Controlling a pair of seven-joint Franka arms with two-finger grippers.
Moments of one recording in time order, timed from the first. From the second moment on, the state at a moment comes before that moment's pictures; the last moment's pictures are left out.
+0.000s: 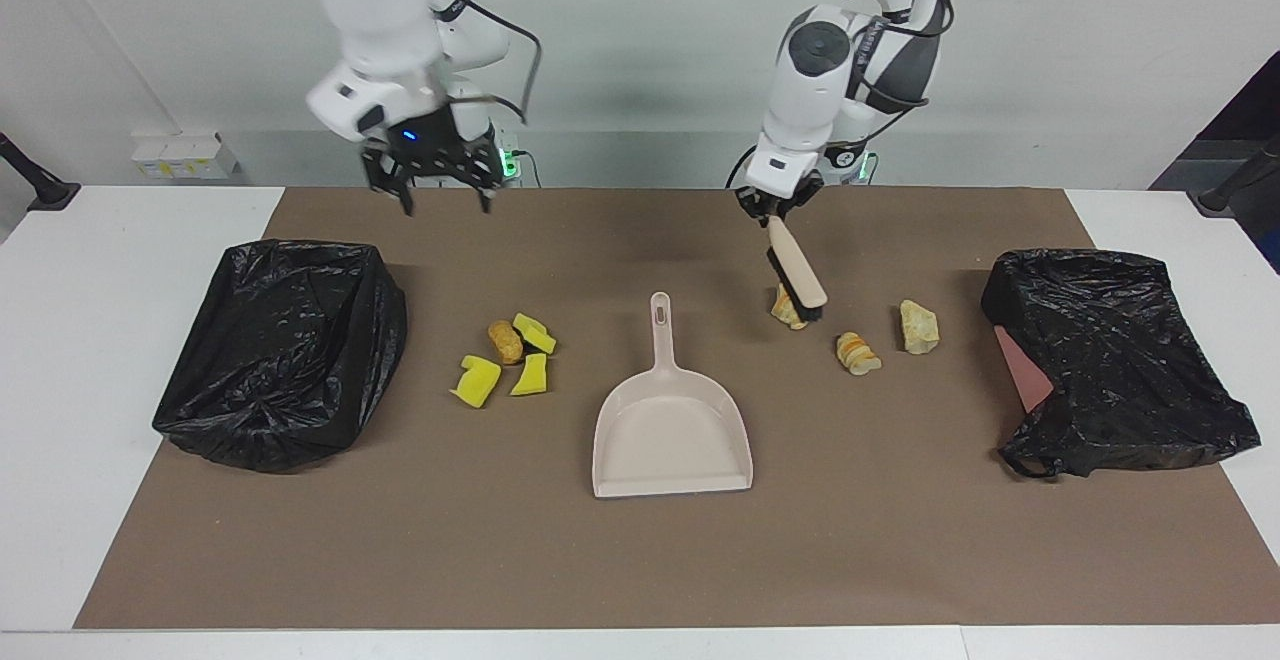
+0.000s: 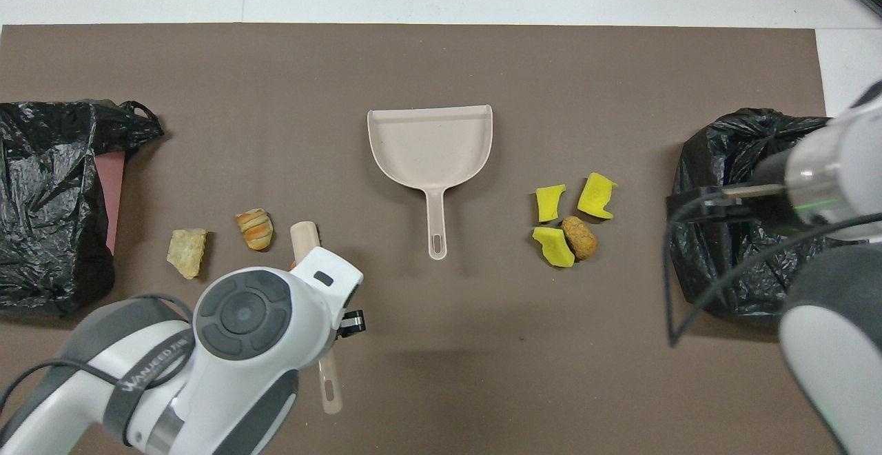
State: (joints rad) left arm -0.53 -0.19 0.01 -2.23 -0.04 1.88 -0.77; right arm 0.40 0.04 -0.08 -1.66 0.00 1.74 0.32
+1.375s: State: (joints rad) left arm 0.07 -0.15 -0.01 -2.44 0.00 2.17 0.13; right arm 0.67 0.44 -0.07 -1.68 0.02 2.14 0.58
